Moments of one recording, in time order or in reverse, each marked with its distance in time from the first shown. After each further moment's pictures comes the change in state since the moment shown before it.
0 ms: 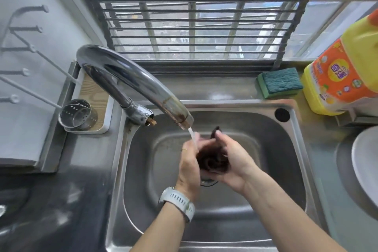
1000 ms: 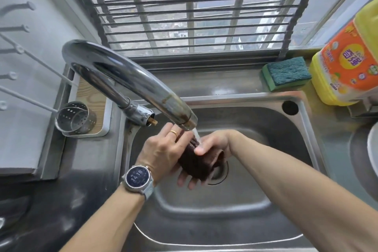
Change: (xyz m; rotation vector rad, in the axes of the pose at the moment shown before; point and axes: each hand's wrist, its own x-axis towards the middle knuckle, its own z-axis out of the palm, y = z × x) left_hand 0.029 0.061 -0.080 1.758 -0.077 1.281; right_hand 0.090 -0.029 0.025 -0.717 -1.304 0.408
